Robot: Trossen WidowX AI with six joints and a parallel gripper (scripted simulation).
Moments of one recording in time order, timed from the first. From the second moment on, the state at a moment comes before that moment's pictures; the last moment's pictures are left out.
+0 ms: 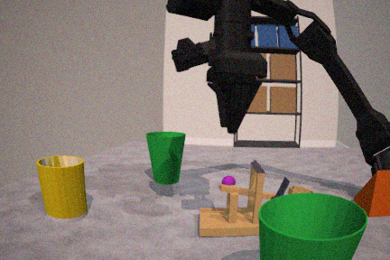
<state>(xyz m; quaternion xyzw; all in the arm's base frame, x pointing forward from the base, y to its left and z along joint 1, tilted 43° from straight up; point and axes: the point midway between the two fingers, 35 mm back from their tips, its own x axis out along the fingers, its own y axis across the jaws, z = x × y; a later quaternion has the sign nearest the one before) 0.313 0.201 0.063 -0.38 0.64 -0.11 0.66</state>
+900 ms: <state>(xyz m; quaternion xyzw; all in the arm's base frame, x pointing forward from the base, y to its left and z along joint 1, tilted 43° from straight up) 0.361 -0.012 0.113 -0.31 0.63 -0.21 0.68</state>
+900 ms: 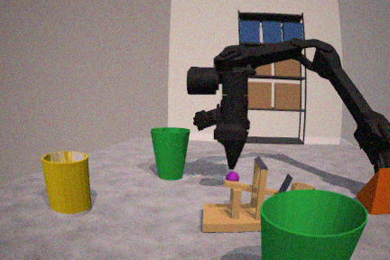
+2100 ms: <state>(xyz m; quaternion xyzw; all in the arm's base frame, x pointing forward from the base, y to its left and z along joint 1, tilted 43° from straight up) 0.364 -0.040 0.085 -0.30 0.63 -0.21 0.68</state>
